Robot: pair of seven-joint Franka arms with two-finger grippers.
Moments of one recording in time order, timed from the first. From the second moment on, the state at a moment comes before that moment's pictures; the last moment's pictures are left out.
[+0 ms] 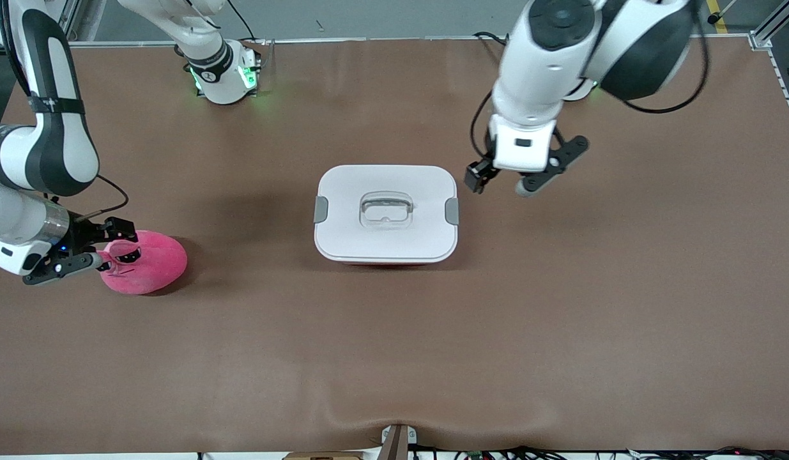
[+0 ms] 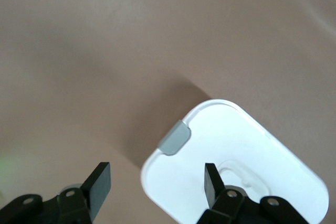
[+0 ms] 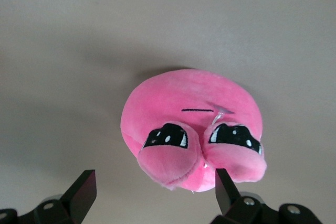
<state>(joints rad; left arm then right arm) -0.29 0.23 -0.42 -1.55 0.12 1.76 -1.45 -0.09 0.27 -0.05 -1.85 0.01 2.00 -0.49</state>
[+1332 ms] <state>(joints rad) -0.54 0.44 -0.42 -1.54 0.33 2.04 -2.52 -0.09 0.26 -0.06 -1.88 0.01 2.04 -0.51</state>
